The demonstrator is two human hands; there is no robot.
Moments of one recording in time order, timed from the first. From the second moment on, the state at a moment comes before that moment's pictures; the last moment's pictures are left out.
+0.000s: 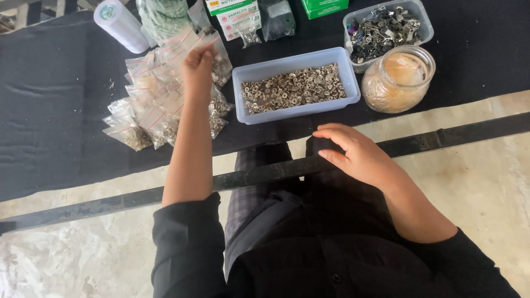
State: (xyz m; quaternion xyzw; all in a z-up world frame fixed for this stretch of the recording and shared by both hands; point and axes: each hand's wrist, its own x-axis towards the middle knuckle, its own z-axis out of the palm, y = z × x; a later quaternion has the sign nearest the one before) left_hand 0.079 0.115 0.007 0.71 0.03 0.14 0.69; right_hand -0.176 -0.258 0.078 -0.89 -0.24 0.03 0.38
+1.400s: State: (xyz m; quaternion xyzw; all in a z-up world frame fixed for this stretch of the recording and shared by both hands) left_hand -0.153 0.078 -0.035 0.88 -0.15 0.33 0.30; right_hand -0.075 -0.433 0.105 -0.97 -0.15 -0.16 0.00
